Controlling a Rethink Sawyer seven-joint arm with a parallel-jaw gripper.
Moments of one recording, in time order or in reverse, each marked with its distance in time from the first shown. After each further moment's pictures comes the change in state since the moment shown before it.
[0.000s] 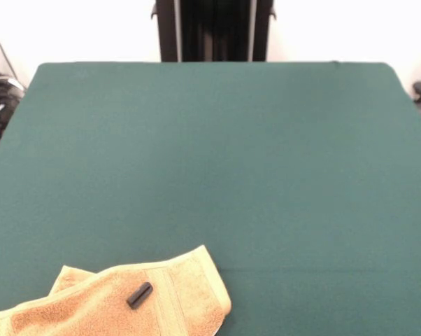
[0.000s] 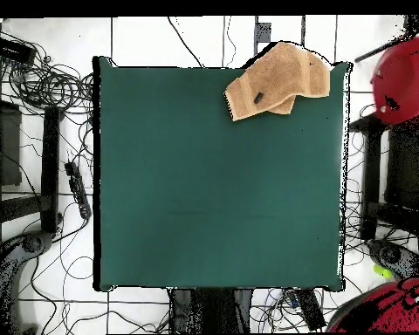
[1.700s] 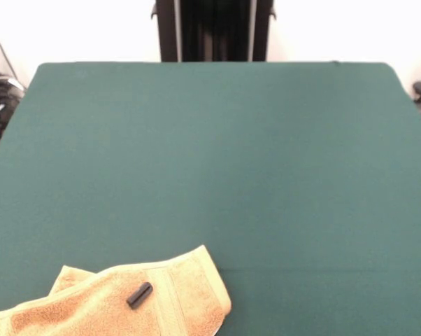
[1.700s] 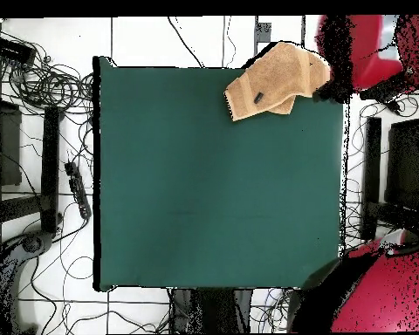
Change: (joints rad) arm -0.025 -0.001 0.474 -0.017 -0.479 0.076 -0.158
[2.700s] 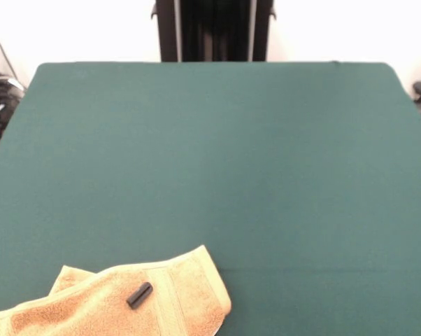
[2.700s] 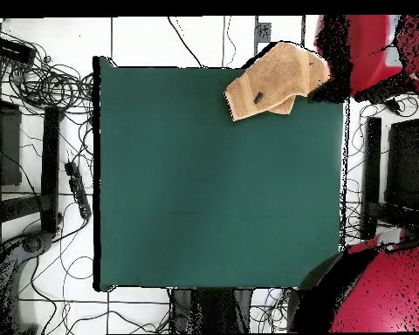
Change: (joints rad) arm -0.004 0.015 0.033 -0.001 0.064 0.000 0.000
